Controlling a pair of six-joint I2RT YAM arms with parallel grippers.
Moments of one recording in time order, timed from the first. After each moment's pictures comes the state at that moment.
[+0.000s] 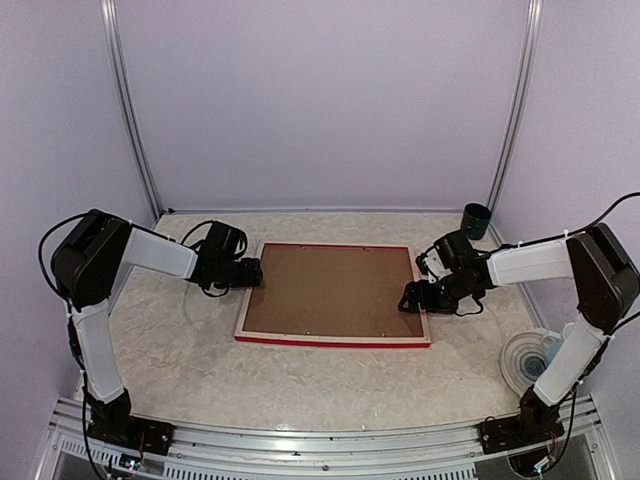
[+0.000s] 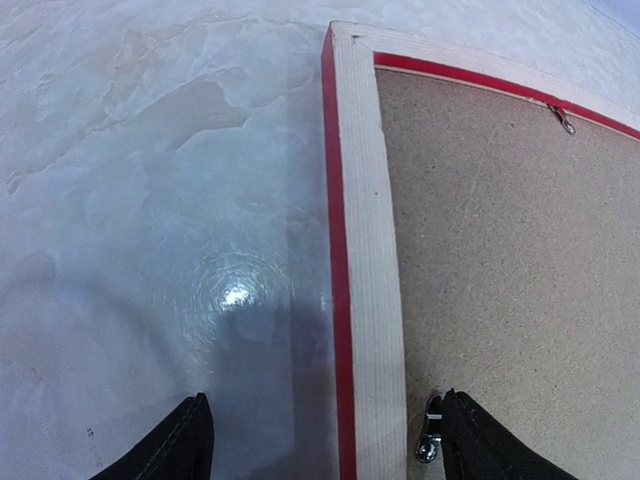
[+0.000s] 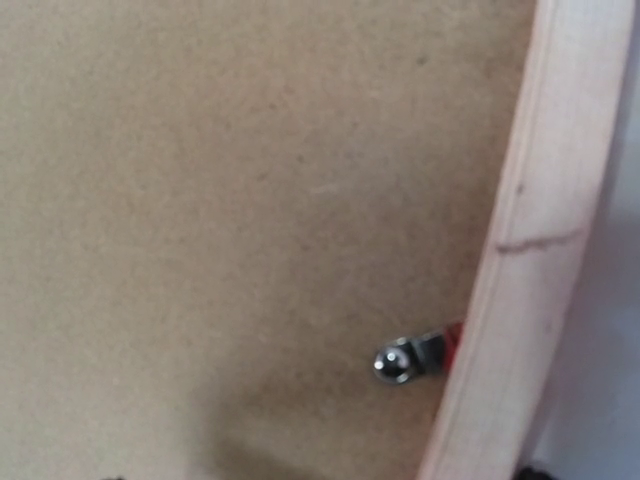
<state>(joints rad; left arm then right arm) -0.46 1.96 1.07 0.06 -0.10 -0.40 0.43 1.67 0.87 -0.23 -0.23 0.35</state>
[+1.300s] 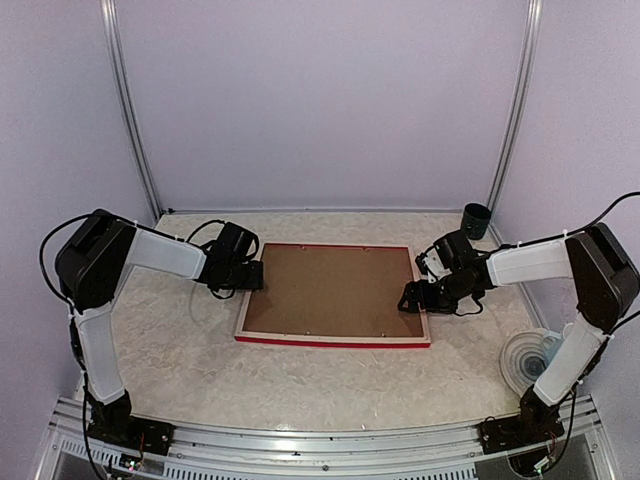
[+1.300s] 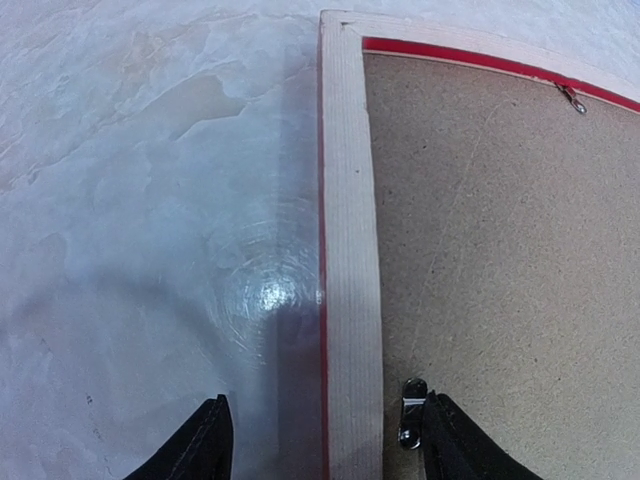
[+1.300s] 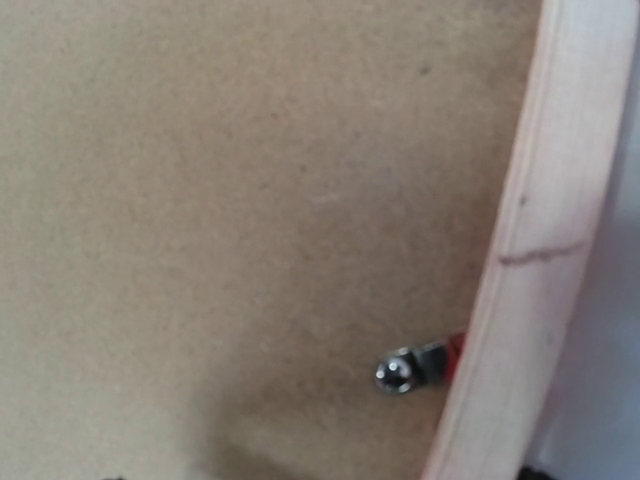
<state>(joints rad) -0.53 1.97 1.11 -0.03 -0.25 -0.40 0.43 1.67 0.87 -0.22 -0.23 0.35</state>
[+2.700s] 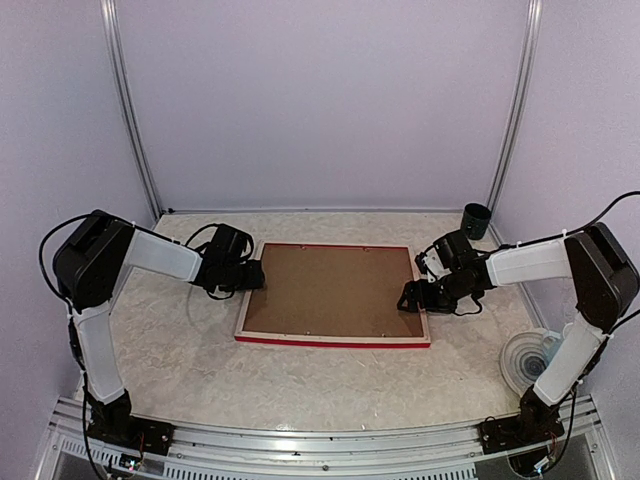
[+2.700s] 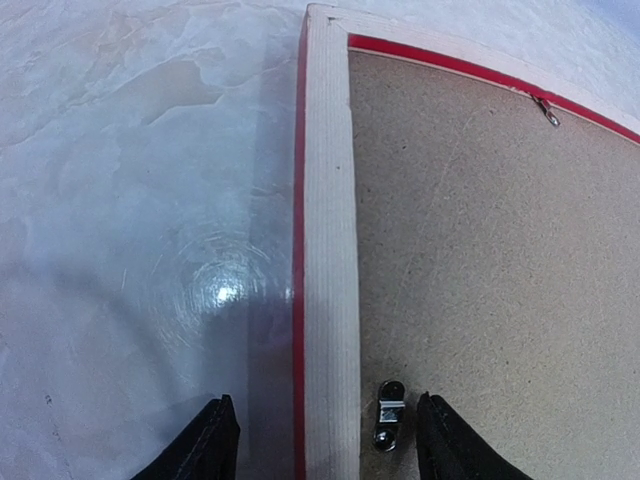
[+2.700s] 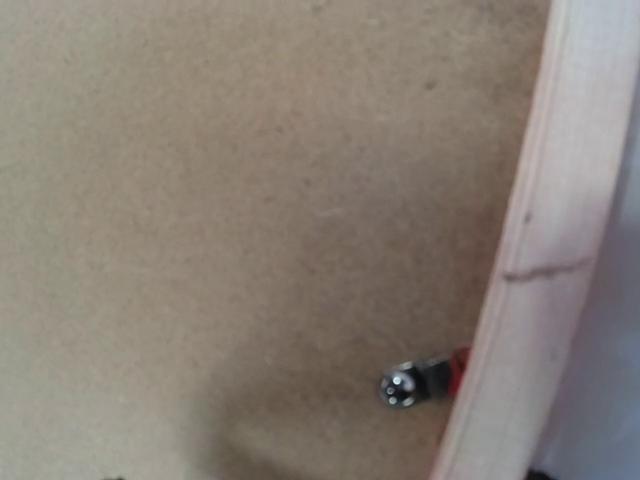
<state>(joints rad) -0.50 1.96 1.07 0.06 -0.14 -0.48 0.43 1.68 0.87 -0.20 -0.23 0.35</state>
